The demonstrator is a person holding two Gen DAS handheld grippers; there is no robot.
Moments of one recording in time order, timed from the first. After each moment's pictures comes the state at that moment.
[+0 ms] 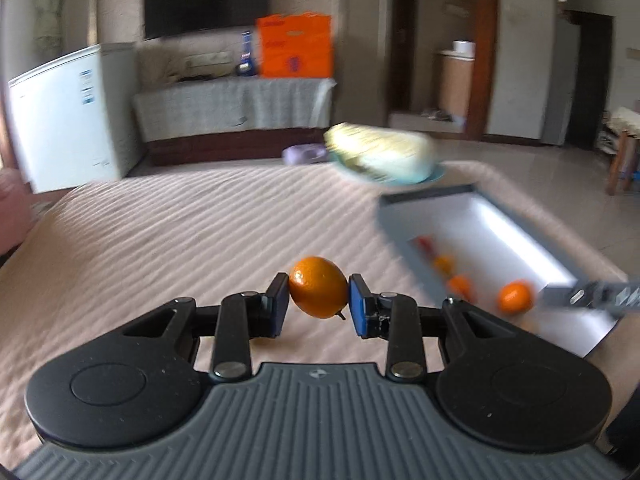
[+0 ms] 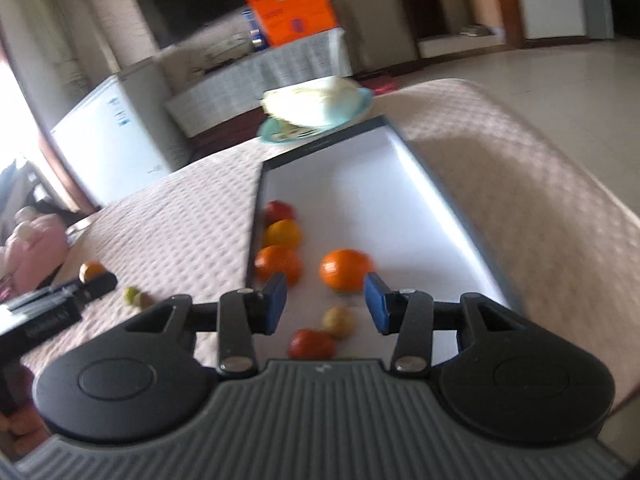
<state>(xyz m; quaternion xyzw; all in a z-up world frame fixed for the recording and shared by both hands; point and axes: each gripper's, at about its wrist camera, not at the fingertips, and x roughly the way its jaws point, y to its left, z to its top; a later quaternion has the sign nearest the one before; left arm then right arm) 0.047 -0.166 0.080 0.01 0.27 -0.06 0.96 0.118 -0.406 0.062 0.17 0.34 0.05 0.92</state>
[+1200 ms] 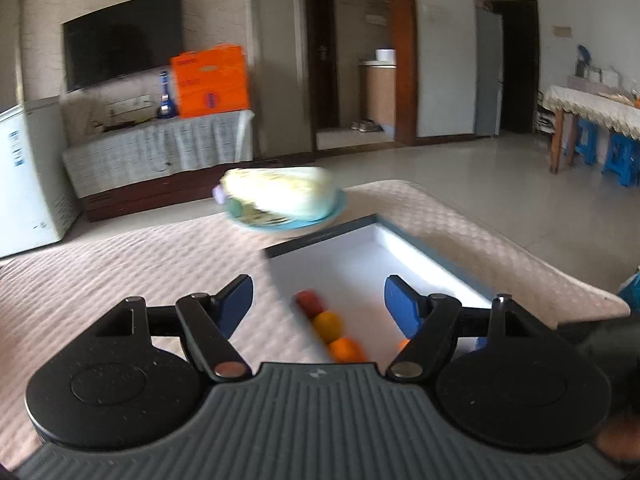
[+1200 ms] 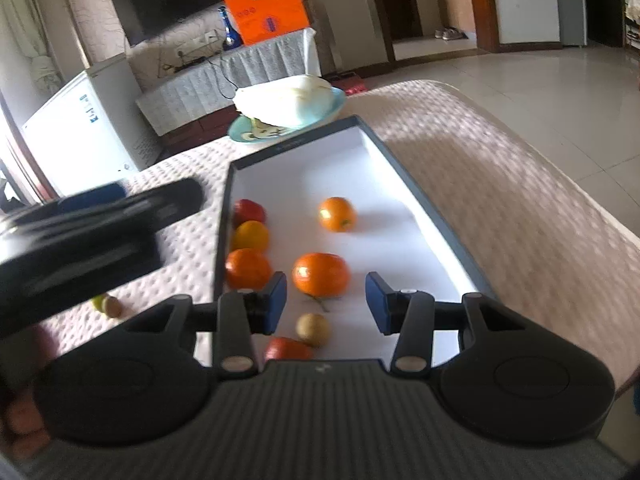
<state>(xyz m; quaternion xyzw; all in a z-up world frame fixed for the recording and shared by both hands) 0.054 -0.238 0.095 0.06 0.23 -0.14 0.96 0.119 -0.392 0.059 0.14 0.35 0.02 0.93</state>
